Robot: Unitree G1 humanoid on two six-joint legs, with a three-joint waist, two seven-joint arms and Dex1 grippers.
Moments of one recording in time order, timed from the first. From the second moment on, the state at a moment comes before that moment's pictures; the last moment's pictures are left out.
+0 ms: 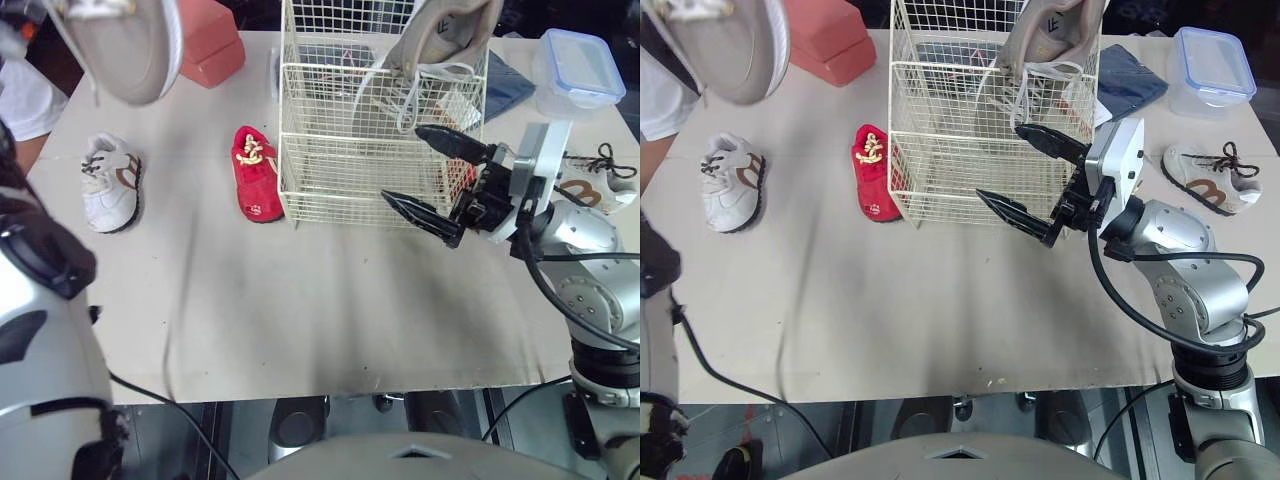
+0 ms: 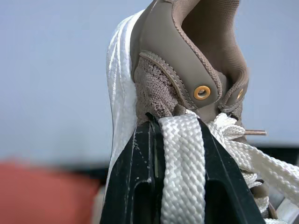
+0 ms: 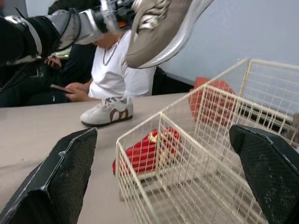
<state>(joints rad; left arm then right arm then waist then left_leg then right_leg) -1.37 0.81 0.51 1.05 -0.43 0.14 -1.03 -0.40 -0.46 -0.02 -0.52 0.63 0.43 0.69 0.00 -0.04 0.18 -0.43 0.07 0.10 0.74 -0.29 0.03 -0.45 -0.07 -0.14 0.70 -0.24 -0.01</state>
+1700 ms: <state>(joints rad) -1.24 0.20 0.24 1.07 -0.20 -0.68 -0.55 -0.30 -0.40 -0.13 -0.59 0.63 0.39 0.45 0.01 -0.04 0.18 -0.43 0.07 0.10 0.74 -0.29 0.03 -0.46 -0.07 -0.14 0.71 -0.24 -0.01</state>
